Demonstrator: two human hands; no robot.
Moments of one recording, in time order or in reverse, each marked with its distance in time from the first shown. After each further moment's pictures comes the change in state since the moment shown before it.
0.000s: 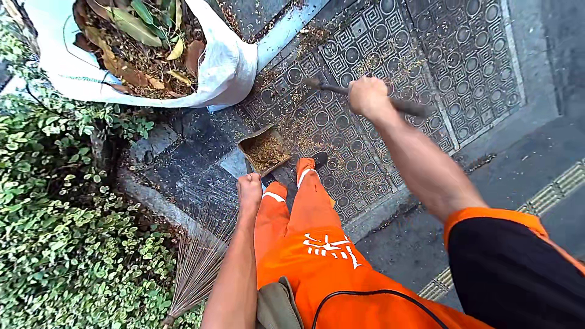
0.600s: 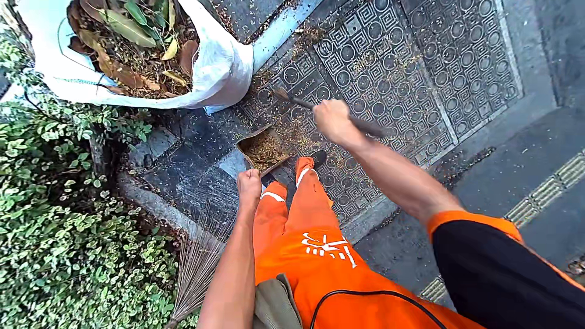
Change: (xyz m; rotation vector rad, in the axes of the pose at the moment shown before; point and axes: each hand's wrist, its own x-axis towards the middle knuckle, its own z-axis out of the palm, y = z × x) left_hand 0.000 0.000 0.005 0.041 -0.023 0.023; right_hand -0.049 -0.058 0.044 -0.005 -0.011 -0.175
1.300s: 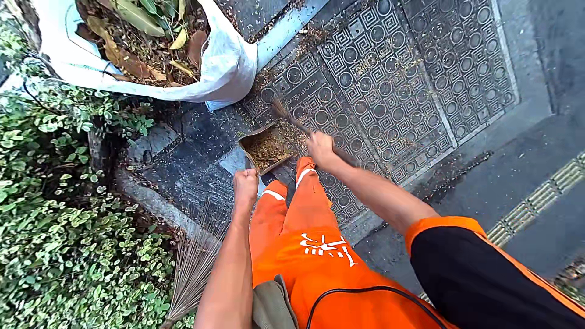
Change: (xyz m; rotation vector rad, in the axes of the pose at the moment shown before) left_hand -0.006 -0.022 -0.025 -0.033 -0.042 -0.007; right_hand -0.002 -0.034 0.122 -0.002 -0.016 -0.048
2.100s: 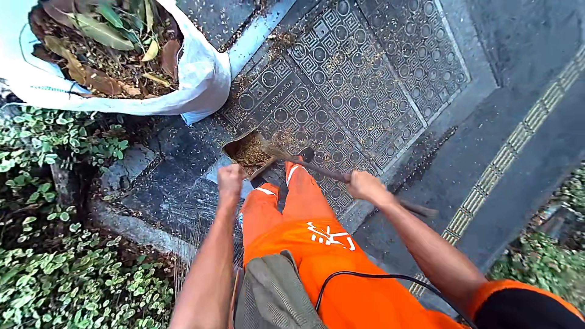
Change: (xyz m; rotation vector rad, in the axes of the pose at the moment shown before) left_hand 0.034 -0.019 -0.031 -0.131 -0.189 0.233; right_hand -0.170 0.091 0.042 0.354 -0.286 0.376
